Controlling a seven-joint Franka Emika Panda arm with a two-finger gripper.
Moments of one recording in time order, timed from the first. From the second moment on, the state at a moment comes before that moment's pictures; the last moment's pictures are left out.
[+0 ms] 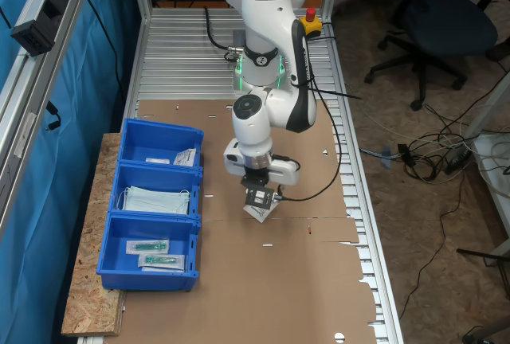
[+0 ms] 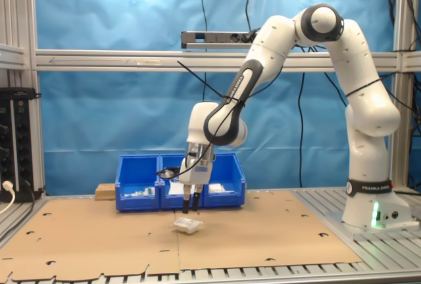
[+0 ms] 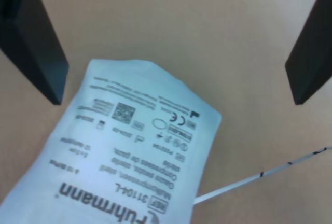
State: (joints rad) arm -0.17 0.36 0.13 -2.32 0.42 2.82 0.75
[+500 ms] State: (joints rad) arm -0.16 0.43 0.15 -2.27 0.42 2.82 0.75
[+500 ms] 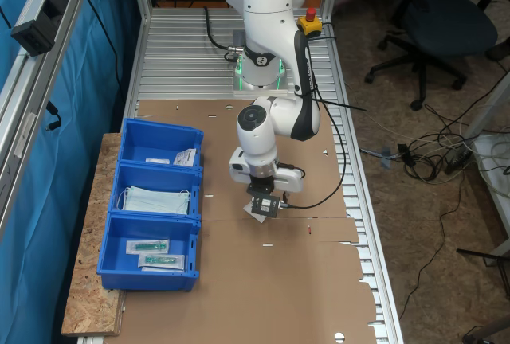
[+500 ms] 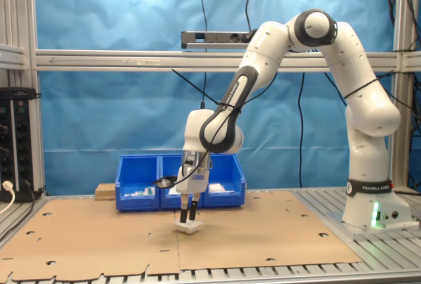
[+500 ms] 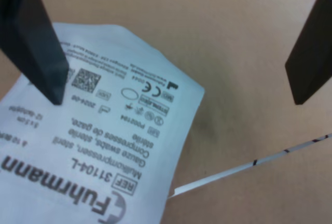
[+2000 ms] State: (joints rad) arm -0.16 0.49 0.10 -2.25 0.42 2.83 0.75
